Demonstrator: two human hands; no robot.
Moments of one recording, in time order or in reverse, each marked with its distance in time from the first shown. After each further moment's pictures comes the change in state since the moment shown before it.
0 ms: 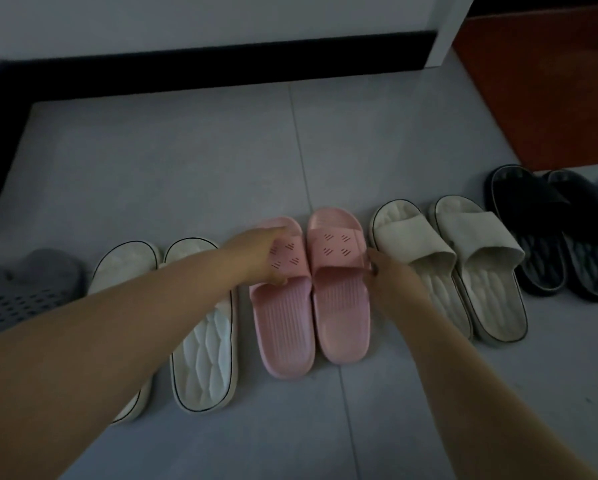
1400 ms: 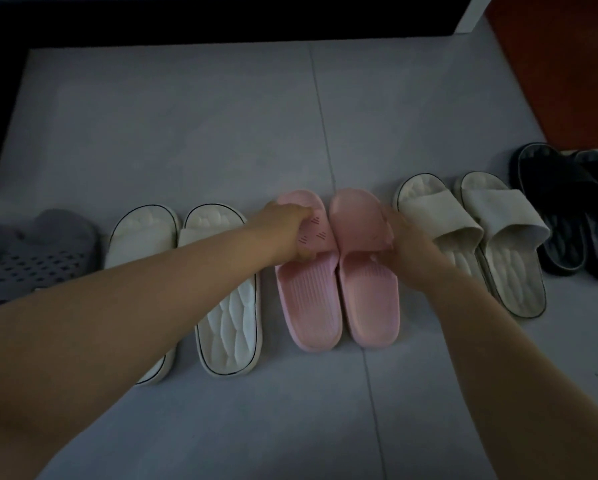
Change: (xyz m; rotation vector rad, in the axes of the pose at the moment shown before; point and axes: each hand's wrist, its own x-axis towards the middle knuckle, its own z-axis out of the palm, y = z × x) left_hand -0.005 -0.013 0.014 0.047 0.065 0.107; right_hand 0.000 -0.017 -0.002 0.177 -0.051 -0.246
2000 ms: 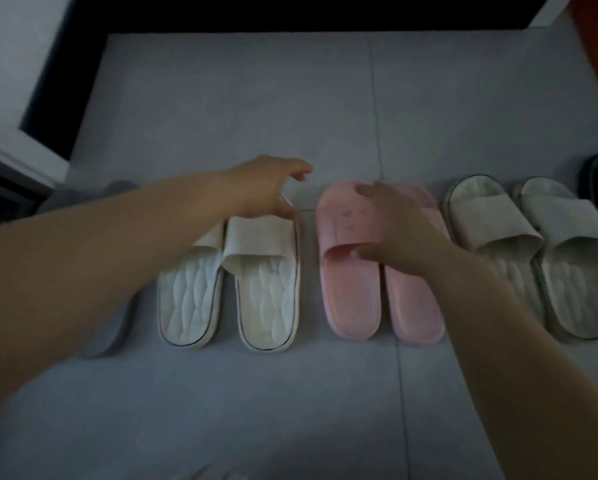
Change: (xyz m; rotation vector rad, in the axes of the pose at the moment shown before) left_hand -0.041 -0.057 -0.063 -0.105 0.029 -0.019; right_hand 0.005 -0.077 0.016 -0.226 -0.150 -0.248
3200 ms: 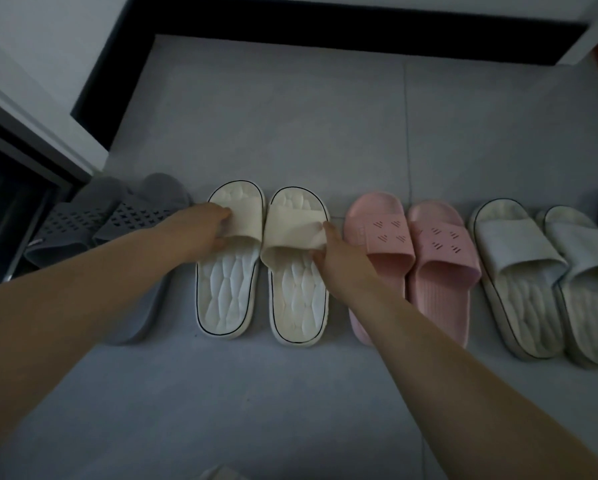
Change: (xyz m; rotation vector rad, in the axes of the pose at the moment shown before) left_hand -0.087 -0.106 0.025 0.224 -0.032 -0.358; right_hand 0.027 -0.078 0.088 0.138 -0.071 0.162
